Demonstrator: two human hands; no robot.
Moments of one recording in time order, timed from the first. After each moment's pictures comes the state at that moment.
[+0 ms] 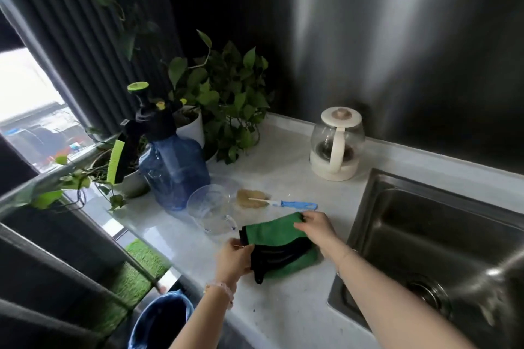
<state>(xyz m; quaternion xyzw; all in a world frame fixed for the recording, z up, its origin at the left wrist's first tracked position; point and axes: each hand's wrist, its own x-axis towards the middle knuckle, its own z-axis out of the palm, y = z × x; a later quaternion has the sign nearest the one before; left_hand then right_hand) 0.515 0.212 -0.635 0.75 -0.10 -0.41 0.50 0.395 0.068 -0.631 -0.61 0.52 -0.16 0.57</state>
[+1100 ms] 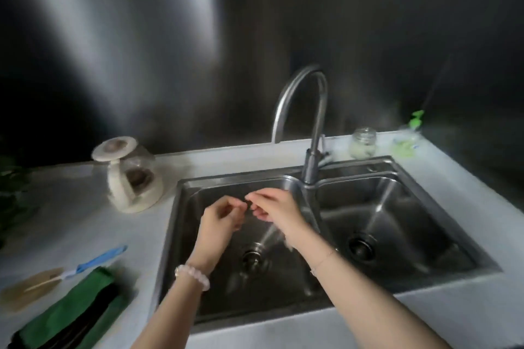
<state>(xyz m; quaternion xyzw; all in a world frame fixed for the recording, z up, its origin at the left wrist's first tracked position) 0.223 0.080 -0.532 0.54 -0.54 -0.46 0.46 0.090 0.062 -0.527 -0.47 0.52 -0.45 0.56</state>
